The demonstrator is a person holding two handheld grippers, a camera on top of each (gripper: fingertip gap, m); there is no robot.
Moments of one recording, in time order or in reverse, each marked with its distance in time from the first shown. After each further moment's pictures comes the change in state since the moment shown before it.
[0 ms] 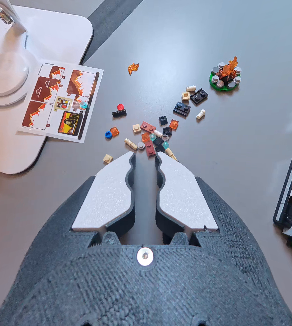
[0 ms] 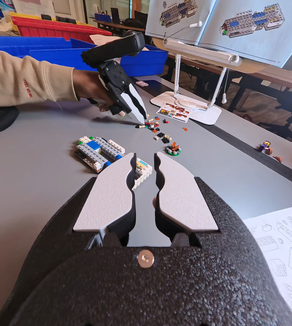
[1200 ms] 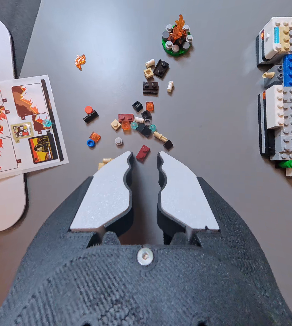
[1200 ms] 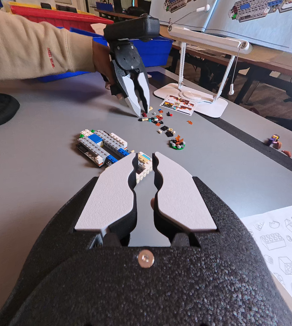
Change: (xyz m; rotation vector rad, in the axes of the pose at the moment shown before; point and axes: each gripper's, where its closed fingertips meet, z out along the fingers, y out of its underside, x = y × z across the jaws) left arm 0.008 0.010 -0.007 -0.125 0.365 0.275; right arm -0.005 0.010 0.002 -0.038 -0.019 0.006
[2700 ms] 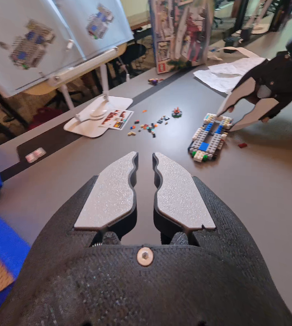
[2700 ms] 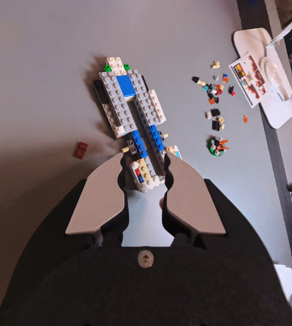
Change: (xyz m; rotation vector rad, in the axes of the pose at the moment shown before) left arm 0.130 0.037 -0.204 0.564 -0.588 -0.234; right arm -0.039 0.045 0.049 -0.487 -0.222 -0.499
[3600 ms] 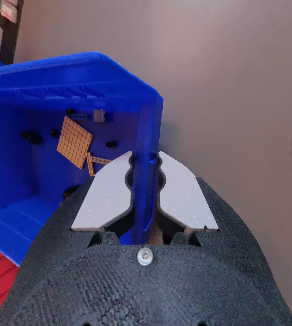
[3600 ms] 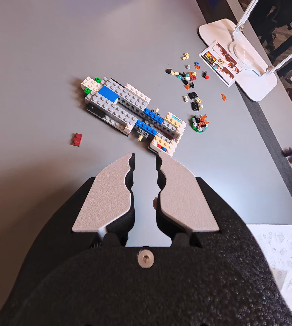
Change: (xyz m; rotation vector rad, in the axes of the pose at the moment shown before) left arm -0.112 0.163 -0.075 -0.787 -0.041 0.332; right arm 0.014 0.013 -0.041 0.091 0.051 0.199
